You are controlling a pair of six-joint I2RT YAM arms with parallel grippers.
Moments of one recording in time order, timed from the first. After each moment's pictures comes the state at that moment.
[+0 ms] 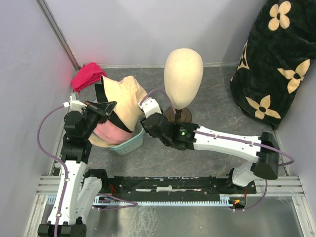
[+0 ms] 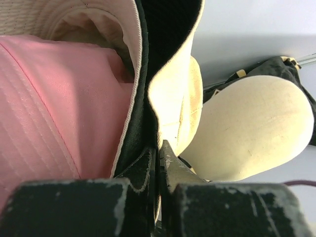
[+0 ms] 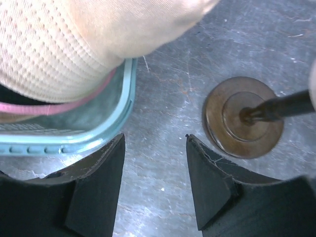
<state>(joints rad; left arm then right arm) -0.02 0.62 0.70 -0.18 0.27 -1.04 1.21 1.57 1.36 -0.42 0.59 0.29</state>
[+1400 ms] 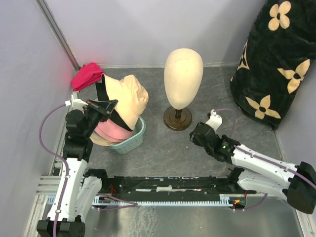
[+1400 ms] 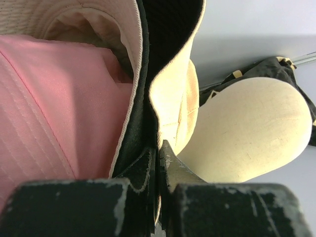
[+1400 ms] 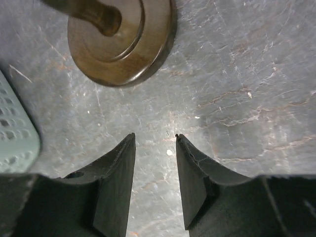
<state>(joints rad) -0.04 0.65 0.68 -0.10 0.26 -1.06 0.92 1.00 0.58 -0.39 0.61 0.95</state>
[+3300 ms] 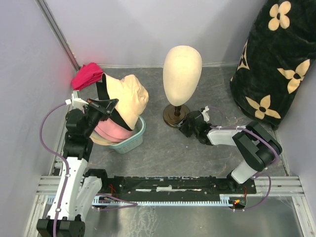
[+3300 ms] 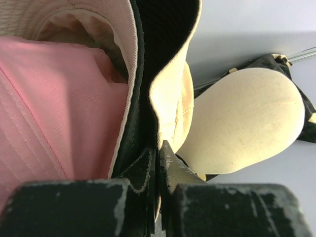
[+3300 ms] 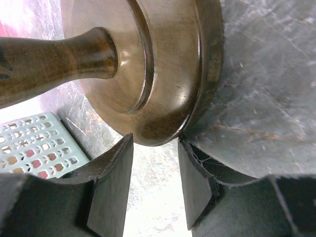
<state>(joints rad) -0.04 0.66 0.68 -0.08 0.29 -1.06 0.63 1.60 0.60 0.27 0.16 1.33</state>
